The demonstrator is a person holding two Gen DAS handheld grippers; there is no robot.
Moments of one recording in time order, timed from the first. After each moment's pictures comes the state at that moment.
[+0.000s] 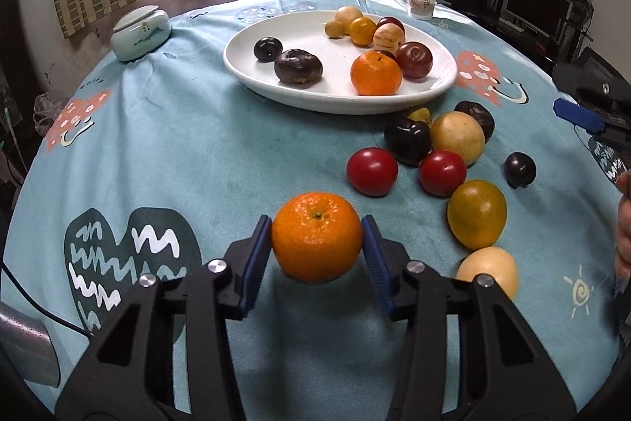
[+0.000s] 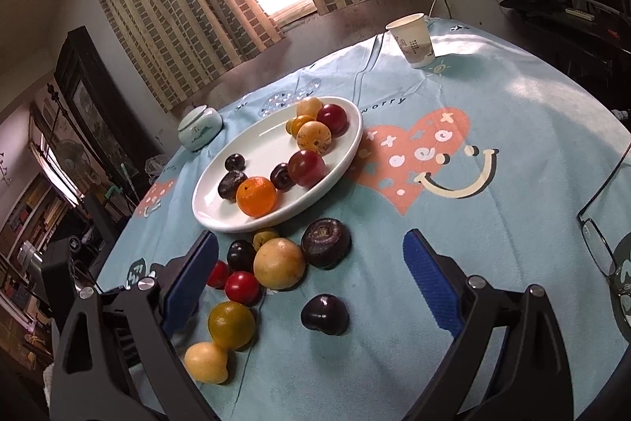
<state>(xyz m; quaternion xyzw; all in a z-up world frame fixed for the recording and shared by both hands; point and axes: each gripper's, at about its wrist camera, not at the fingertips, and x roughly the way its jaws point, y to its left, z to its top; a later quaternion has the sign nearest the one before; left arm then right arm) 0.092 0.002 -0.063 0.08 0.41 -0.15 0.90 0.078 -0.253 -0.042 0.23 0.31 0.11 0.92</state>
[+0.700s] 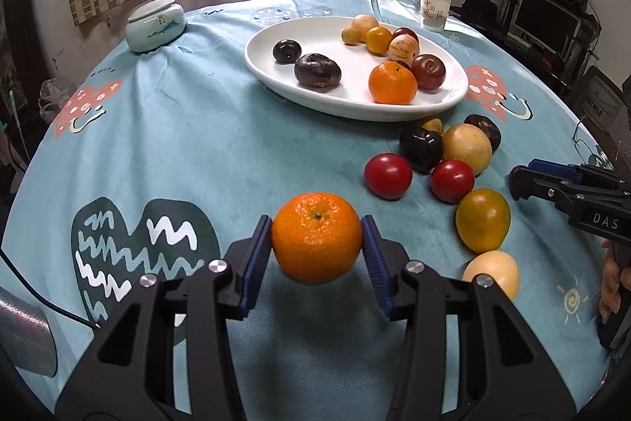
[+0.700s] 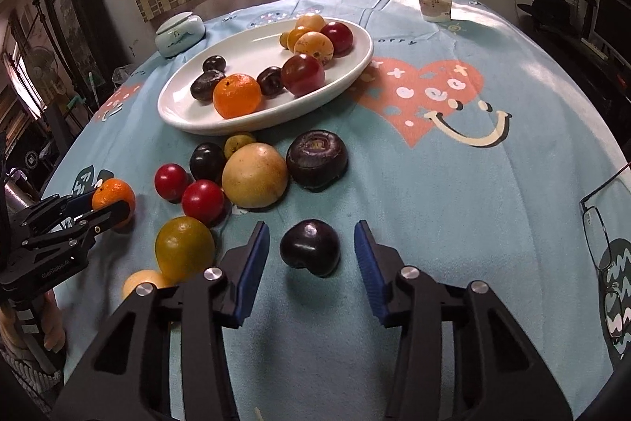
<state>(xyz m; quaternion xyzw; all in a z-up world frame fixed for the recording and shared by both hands) 0.091 0.014 -0.057 0.06 0.41 -0.14 0.90 0.087 -0.214 -0.072 0.10 0.42 0.09 0.90</state>
